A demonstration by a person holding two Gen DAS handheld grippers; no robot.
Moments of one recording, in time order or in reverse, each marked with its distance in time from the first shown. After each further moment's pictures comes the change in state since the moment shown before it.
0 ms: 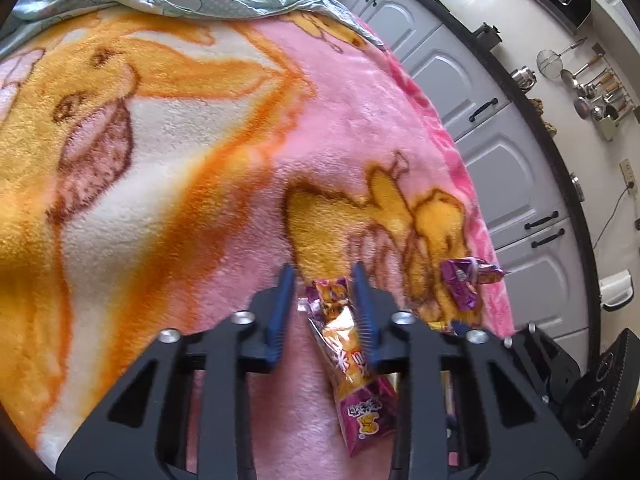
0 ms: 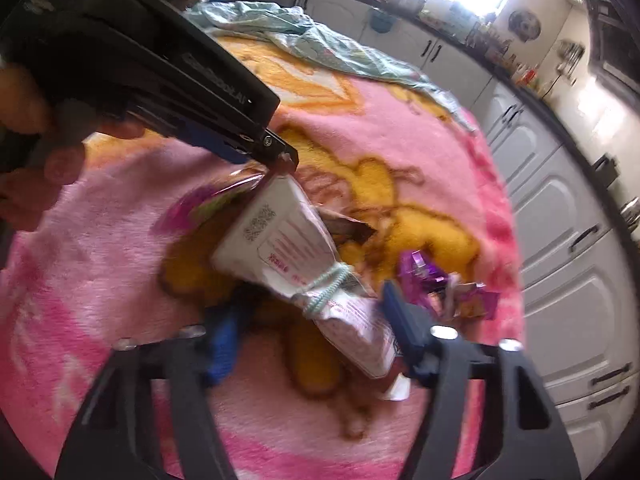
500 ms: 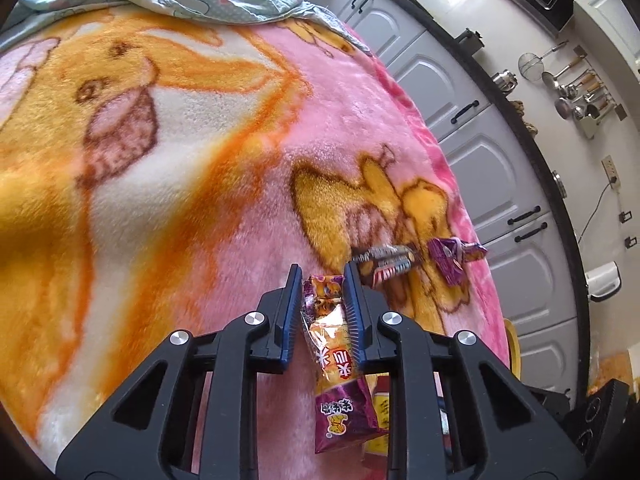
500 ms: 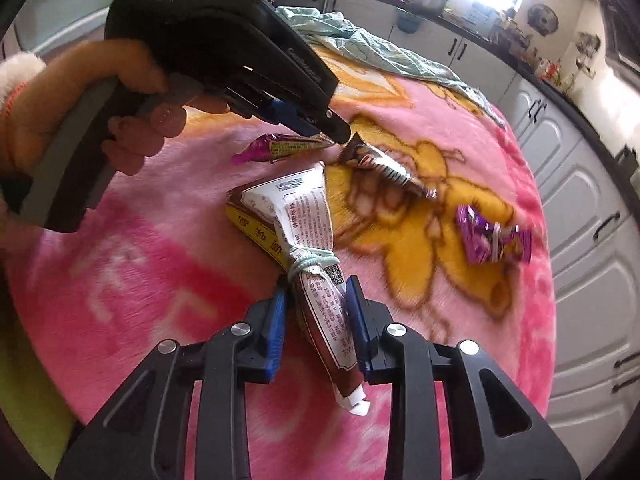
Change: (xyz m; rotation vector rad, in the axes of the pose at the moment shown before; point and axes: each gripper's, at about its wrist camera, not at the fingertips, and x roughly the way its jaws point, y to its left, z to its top) left arm -0.022 0.010 -0.020 0.018 -0.030 -0.066; right arm -0.050 0.044 -0.034 0.033 -0.001 0.109
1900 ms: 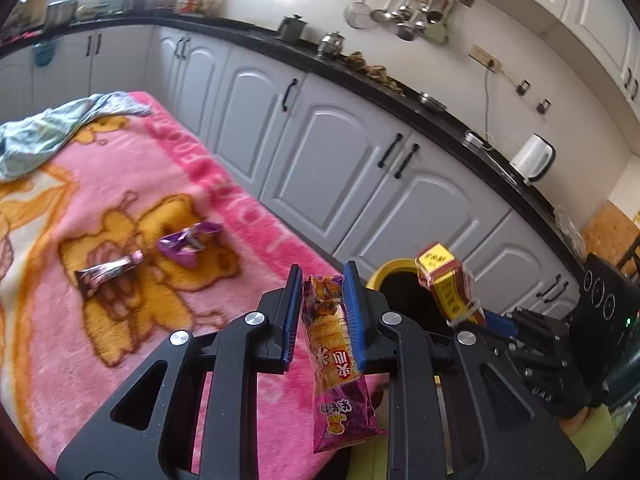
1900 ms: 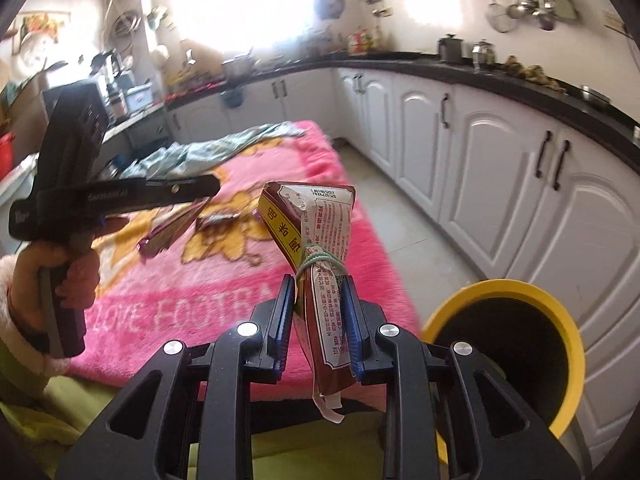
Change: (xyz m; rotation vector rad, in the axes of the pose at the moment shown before) left arm -0.041 -0.227 -0.090 0.505 -0.079 -0.200; right arm -0.208 -0.094 -0.148 0.644 -0.303 -0.216
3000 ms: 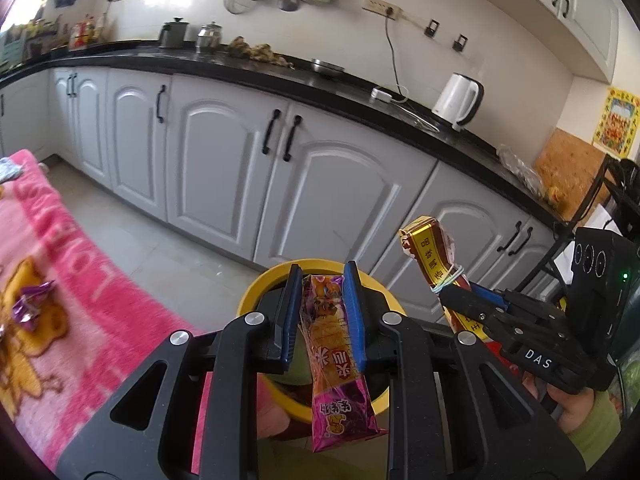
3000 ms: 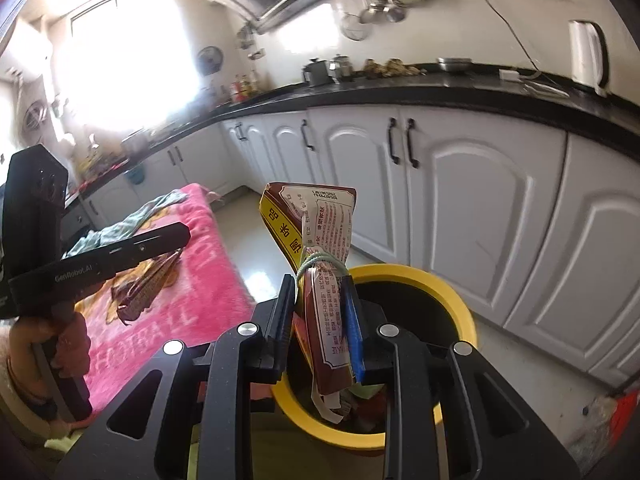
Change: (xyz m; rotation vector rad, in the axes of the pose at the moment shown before) left arm 0.101 -0.162 -0.004 0.251 0.041 -0.191; right arm -0.081 -0.131 -0.050 0.308 -0.142 -0.261
